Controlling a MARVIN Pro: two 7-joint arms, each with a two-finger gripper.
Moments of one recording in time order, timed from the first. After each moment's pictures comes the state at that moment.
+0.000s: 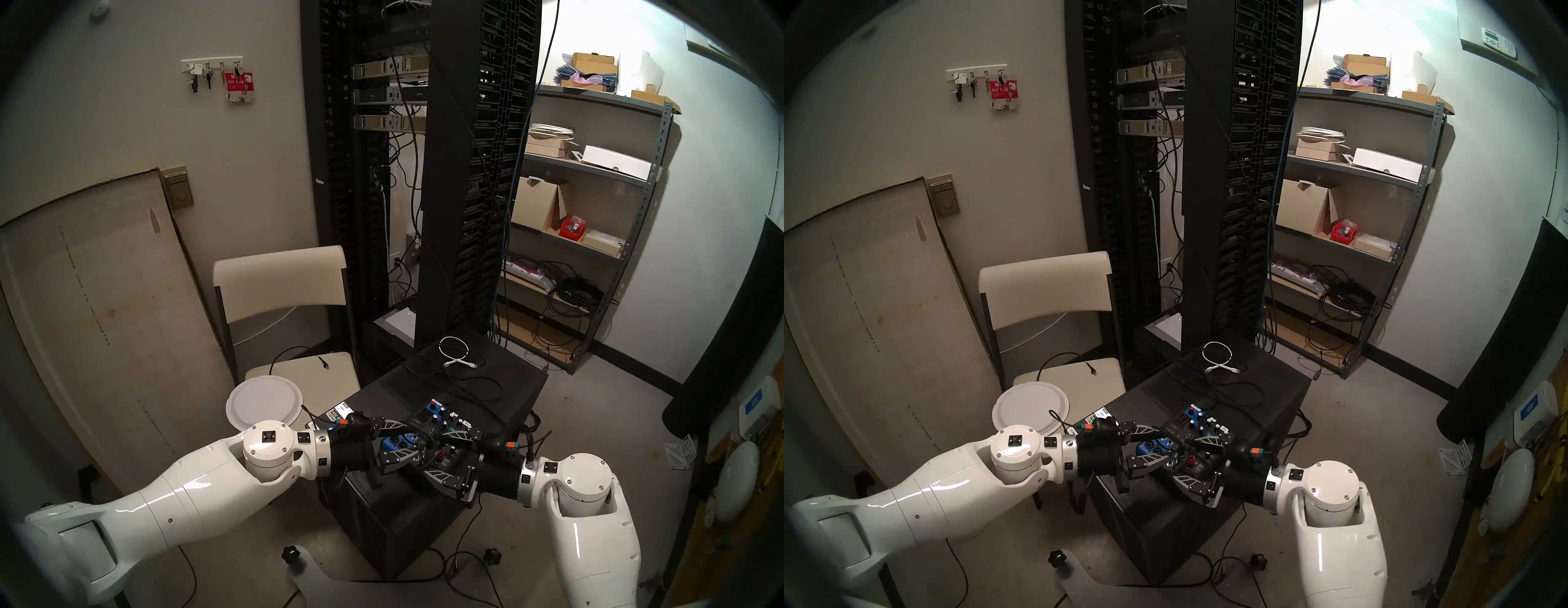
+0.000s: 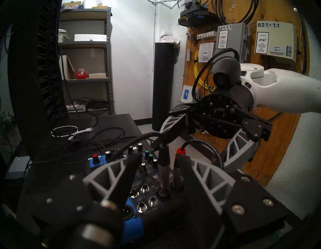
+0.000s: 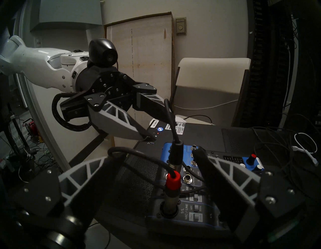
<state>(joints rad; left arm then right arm) 1.27 -0.91 -0.69 -1.43 -0.62 -0.18 -0.64 -1.78 -1.52 1.76 -1.66 -0.18 0.03 1.23</state>
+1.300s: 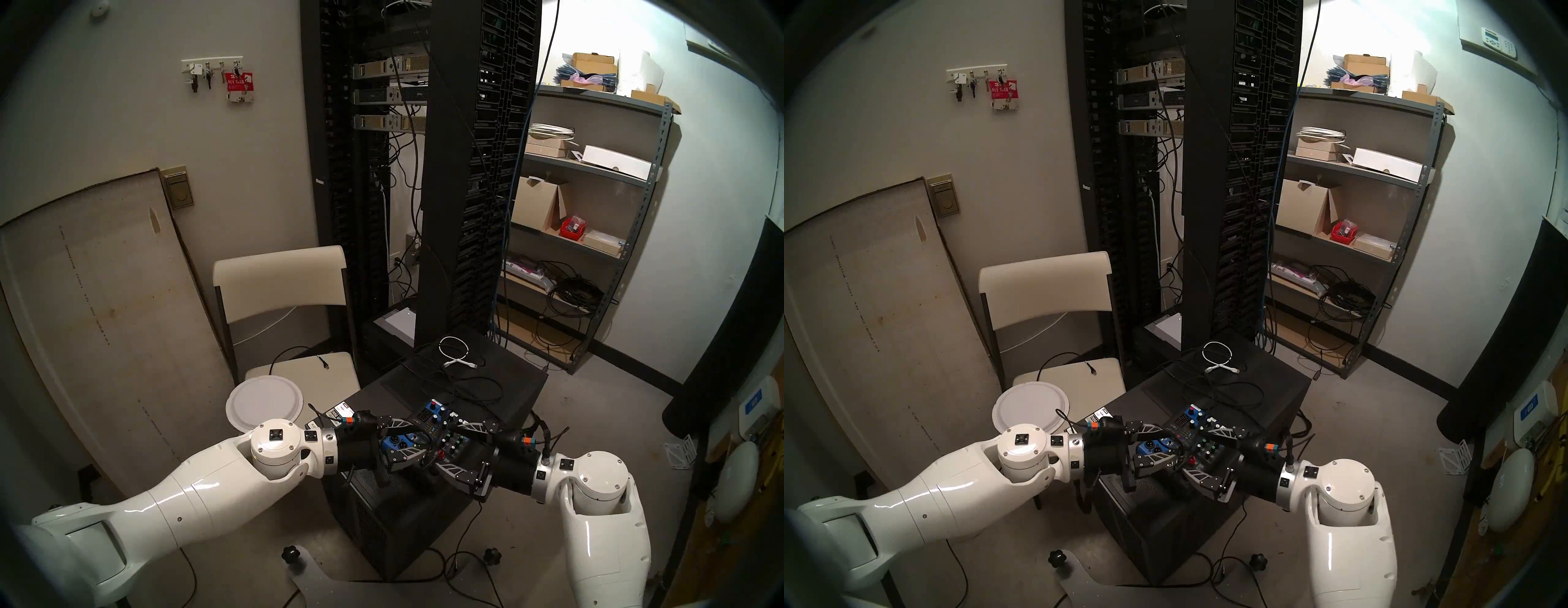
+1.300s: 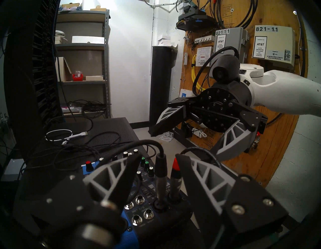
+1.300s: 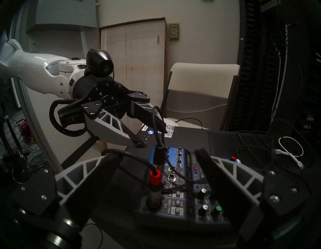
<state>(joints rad) 1.26 -0.93 -0.68 -1.42 -0.62 -0.18 -0.67 -1.79 -1.54 1.82 -1.71 -0.18 0.02 1.25</state>
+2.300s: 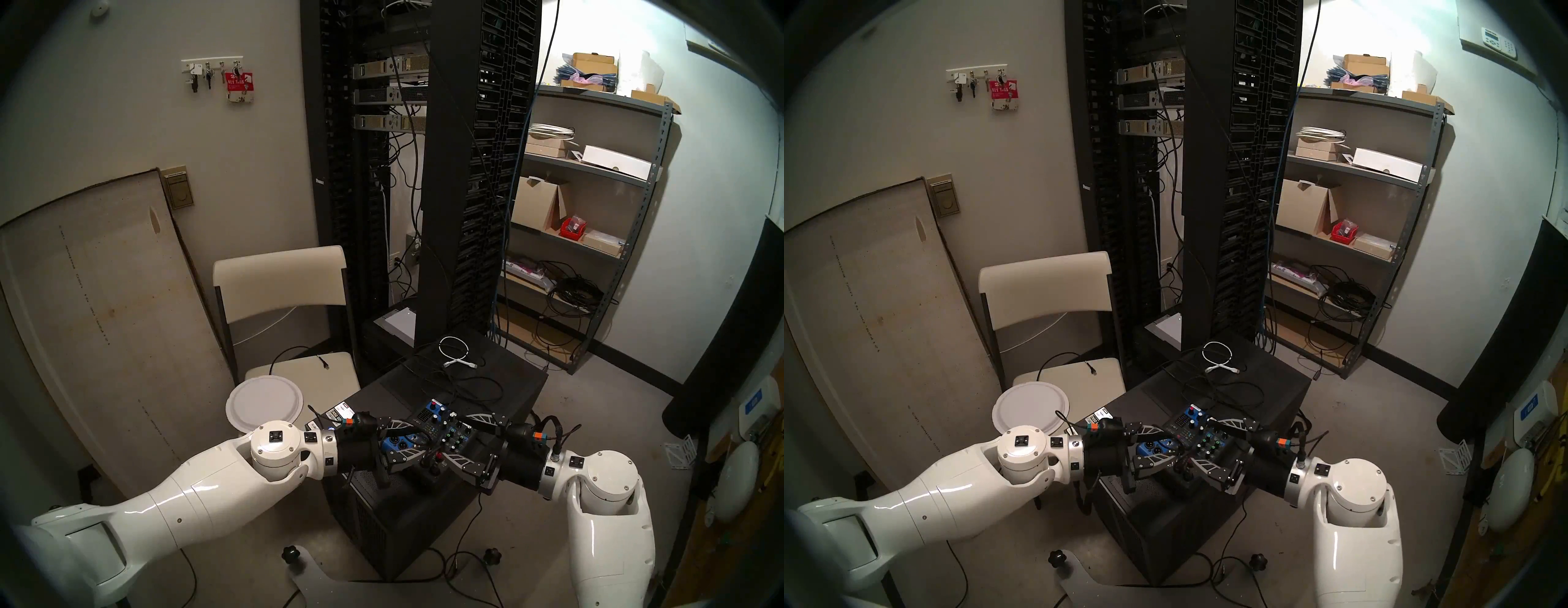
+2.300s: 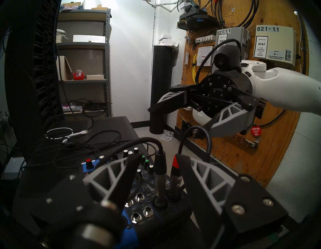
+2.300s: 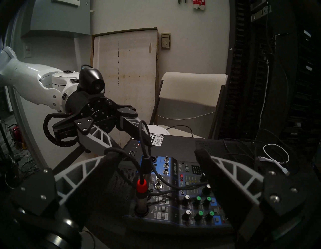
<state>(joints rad) 1.27 -0.93 -0.68 -1.42 -0.62 -0.18 -0.66 -1.80 -1.57 1.88 -1.75 -0.16 0.02 1.25</state>
